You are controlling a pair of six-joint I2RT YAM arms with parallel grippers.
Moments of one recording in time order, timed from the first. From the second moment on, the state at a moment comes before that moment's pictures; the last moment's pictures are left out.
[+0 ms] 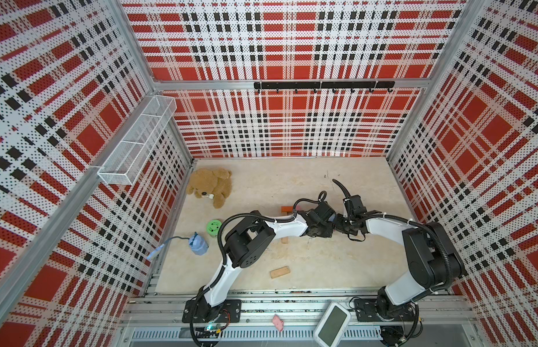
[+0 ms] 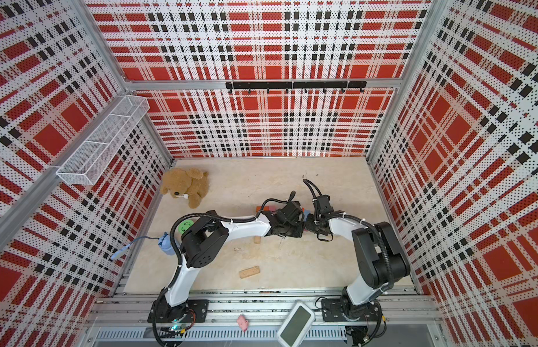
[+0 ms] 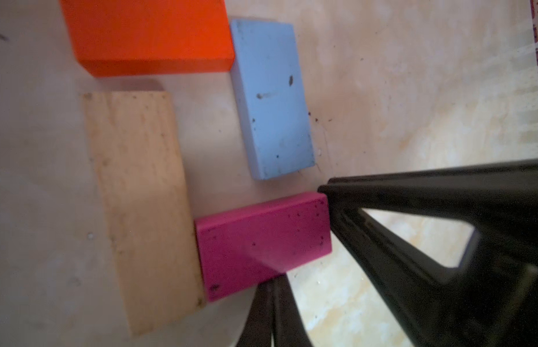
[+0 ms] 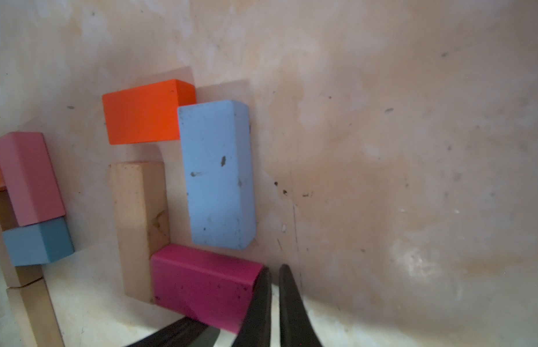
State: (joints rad) left arm -0.95 2.20 1.52 -0.25 0.08 -0.67; right arm 0.29 1.60 0.78 -0.29 -0.10 0.56
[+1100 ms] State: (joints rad) left arm -0.95 2.21 1.53 -0.25 0.08 -0.67; right arm 0.29 1.62 0.79 -0.29 -0.09 0.56
